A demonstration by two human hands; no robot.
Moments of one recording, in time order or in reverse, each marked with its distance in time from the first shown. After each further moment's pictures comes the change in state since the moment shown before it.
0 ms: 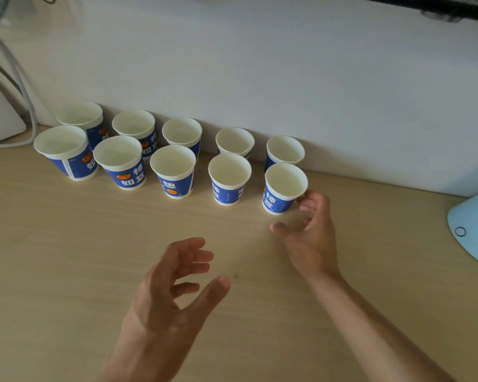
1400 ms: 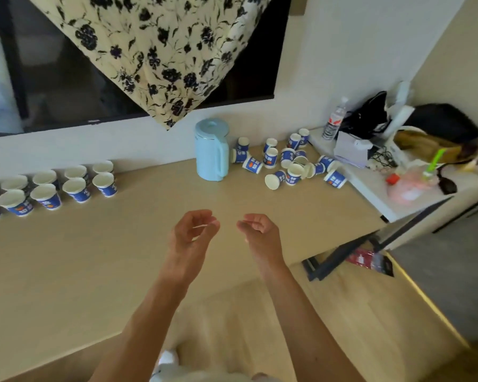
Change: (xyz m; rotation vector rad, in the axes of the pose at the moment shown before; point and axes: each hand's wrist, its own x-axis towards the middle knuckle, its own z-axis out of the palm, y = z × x) left_hand -0.384 0.279 0.234 -0.087 -0.373 0.071; right_hand -0.341 -0.102 -0.480 0.467 0.310 0.463
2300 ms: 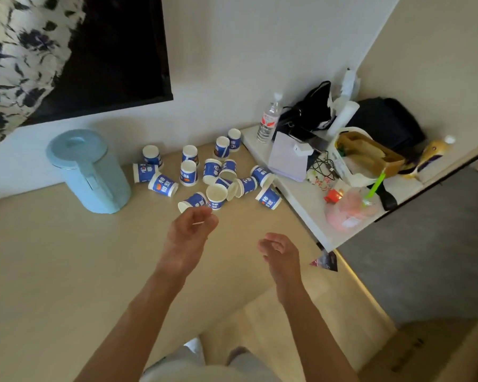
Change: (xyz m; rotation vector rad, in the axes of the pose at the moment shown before) left_hand 0.203 -0.005 0.291 -0.007 -0.181 -0.216; right_hand 0.248 -0.004 -0.240 -0.066 0.294 0.199
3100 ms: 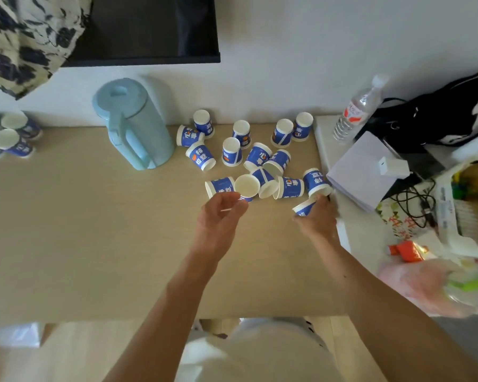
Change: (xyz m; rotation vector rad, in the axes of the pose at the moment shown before) left_hand 0.071 -0.002 0.115 -0.060 0.461 -0.169; right_hand 0.288 -0.019 0.028 -0.984 -0.301 -0.365
